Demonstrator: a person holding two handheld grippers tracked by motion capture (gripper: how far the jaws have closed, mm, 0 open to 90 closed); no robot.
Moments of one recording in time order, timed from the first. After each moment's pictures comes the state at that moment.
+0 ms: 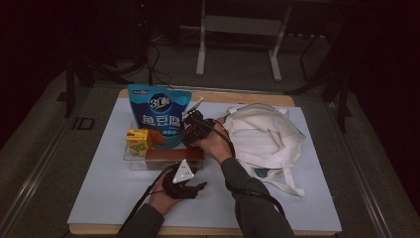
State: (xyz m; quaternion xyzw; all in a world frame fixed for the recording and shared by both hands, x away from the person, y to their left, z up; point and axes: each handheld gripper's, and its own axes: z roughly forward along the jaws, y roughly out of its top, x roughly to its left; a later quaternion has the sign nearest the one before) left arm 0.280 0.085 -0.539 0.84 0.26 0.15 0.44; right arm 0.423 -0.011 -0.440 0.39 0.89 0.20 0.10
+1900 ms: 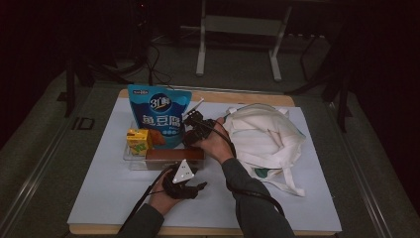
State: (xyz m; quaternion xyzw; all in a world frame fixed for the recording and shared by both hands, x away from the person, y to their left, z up) left arm 0.280 0.085 -0.539 0.85 0.26 0.15 0.44; right arm 0.421 -0.013 -0.439 0.37 0.90 0.21 0.10
